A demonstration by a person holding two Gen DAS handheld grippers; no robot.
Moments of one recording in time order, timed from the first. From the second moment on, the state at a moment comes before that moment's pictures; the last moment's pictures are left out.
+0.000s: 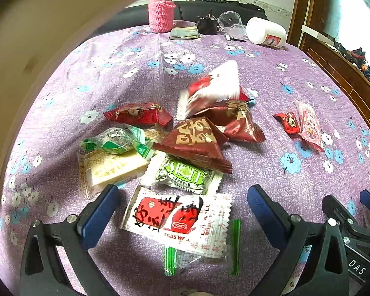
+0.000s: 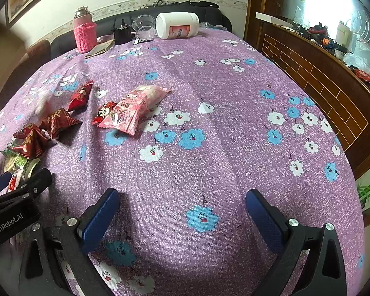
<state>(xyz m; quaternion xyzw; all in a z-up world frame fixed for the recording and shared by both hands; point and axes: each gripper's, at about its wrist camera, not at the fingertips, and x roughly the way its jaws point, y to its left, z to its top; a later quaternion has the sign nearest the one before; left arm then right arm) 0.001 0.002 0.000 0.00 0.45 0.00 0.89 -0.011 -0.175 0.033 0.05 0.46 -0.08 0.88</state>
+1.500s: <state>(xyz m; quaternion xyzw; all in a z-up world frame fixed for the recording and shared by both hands) 0.005 -0.003 0.000 0.00 0.45 0.00 0.89 -0.010 -0.176 0.033 0.05 0.46 -0.08 0.88</state>
